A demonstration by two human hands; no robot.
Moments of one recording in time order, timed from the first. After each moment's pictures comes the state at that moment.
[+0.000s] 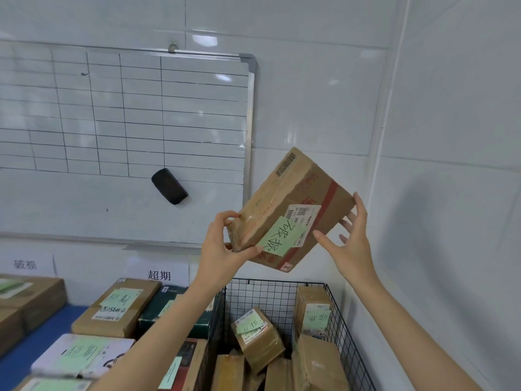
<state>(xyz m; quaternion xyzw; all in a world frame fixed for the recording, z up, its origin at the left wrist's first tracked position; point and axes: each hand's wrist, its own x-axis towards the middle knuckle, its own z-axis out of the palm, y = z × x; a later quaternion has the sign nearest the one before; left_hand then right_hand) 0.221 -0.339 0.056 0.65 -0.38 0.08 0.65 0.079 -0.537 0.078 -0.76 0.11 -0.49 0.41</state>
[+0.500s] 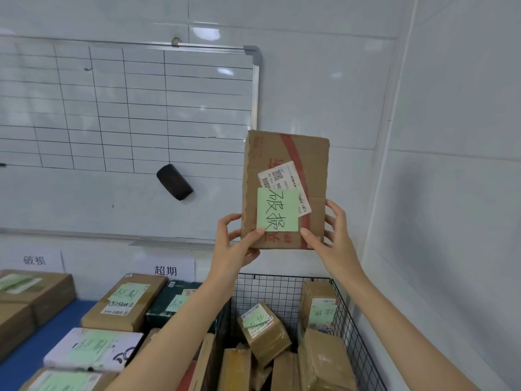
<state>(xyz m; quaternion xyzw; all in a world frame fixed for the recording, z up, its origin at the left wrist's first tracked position) 0.211 -0.343 0.056 0.54 -0.26 -0.12 0.79 0.098 -0.513 0.068 -0.78 0.07 -0.42 0.46</state>
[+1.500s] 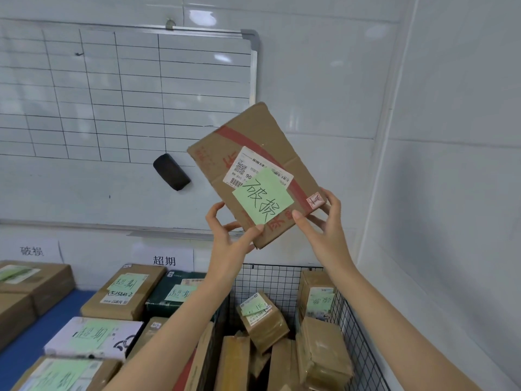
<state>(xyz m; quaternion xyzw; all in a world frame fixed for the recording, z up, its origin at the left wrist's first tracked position) 0.205 -0.344 0.044 0.57 -0.30 -0.03 0.77 0.104 -0.493 0.069 -0.74 0.07 -0.44 0.51</state>
